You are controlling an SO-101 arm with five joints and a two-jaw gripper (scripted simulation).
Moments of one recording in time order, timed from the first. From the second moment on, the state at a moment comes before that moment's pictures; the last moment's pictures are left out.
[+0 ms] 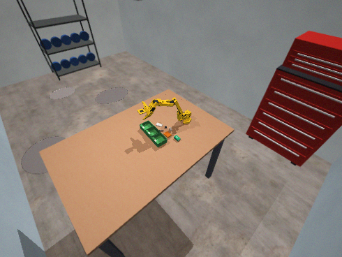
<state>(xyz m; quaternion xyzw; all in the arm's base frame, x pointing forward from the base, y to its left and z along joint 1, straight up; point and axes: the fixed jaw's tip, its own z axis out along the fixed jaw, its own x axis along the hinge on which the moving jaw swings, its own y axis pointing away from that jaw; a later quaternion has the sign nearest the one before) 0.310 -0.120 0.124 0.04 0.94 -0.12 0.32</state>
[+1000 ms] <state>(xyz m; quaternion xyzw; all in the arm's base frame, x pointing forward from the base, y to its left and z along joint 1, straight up) 0.310 -0.120 0.125 0.04 0.94 -0.12 0.32</state>
